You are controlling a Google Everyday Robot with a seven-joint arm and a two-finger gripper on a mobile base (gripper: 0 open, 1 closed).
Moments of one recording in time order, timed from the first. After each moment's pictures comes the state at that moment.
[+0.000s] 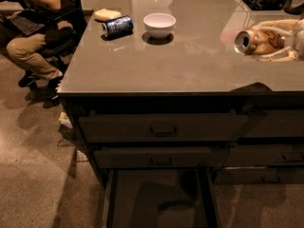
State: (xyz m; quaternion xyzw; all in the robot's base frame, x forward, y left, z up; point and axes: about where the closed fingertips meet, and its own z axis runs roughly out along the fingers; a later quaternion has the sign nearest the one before) arm 0.606 -0.307 0.967 -0.71 0.34 0.03 0.62
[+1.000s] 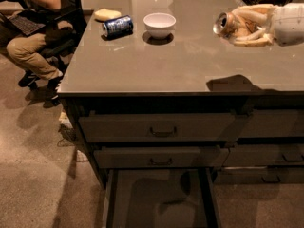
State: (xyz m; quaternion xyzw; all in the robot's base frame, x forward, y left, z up) arm 0.655 -0.262 0.987 -0.65 0.43 0.09 0.62
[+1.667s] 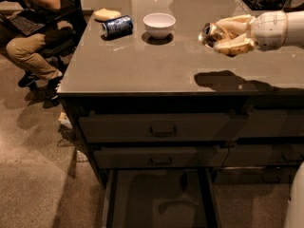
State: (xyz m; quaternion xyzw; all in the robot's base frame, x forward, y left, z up) arm 0.678 -0.229 0.951 -0.60 0.52 0.20 0.58
